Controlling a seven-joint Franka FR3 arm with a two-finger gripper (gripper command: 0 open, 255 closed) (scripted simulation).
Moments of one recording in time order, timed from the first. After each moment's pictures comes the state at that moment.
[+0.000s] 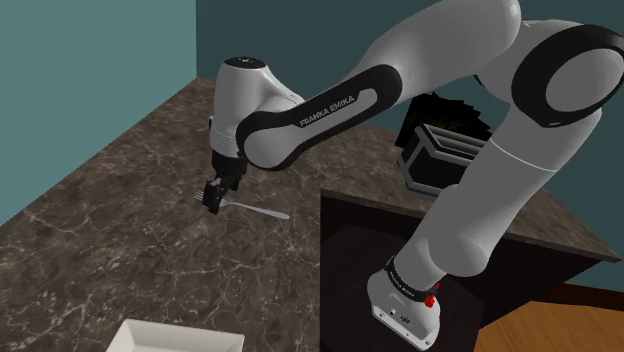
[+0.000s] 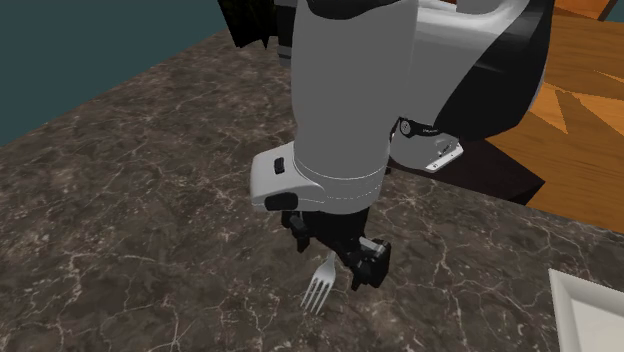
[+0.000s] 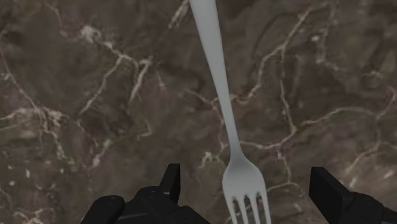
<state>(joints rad) 0.22 0.04 0.36 -2.30 0.00 2.38 0.10</state>
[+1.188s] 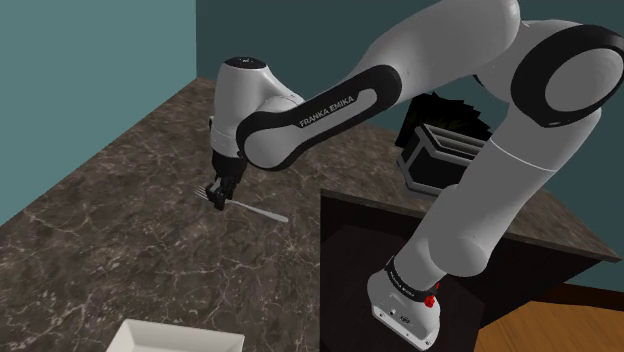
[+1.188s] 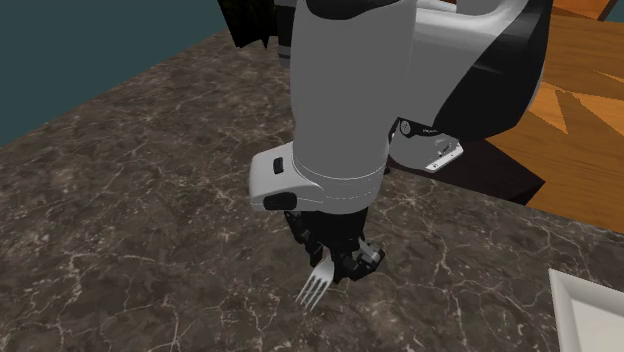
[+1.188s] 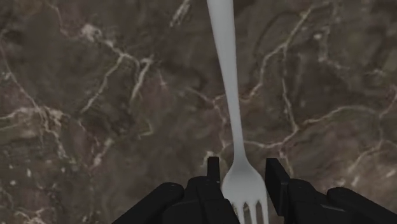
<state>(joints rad) 0.22 0.04 0.36 -2.30 -0.01 2.39 0.10</state>
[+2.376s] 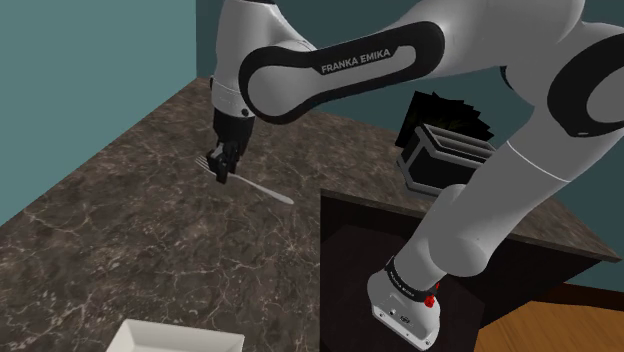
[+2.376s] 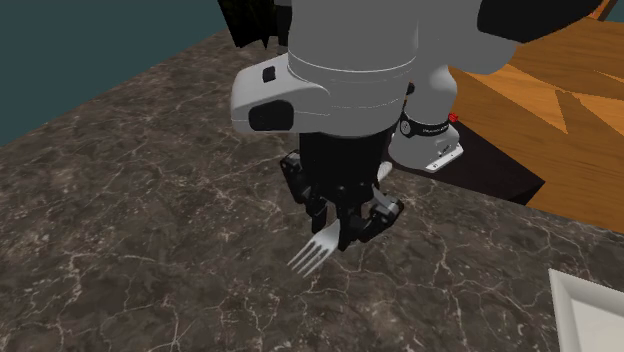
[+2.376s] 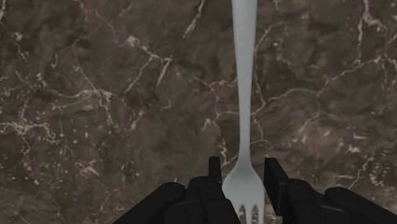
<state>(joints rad) 0.22 -0.09 0.35 -2.19 0.05 2.15 0.07</state>
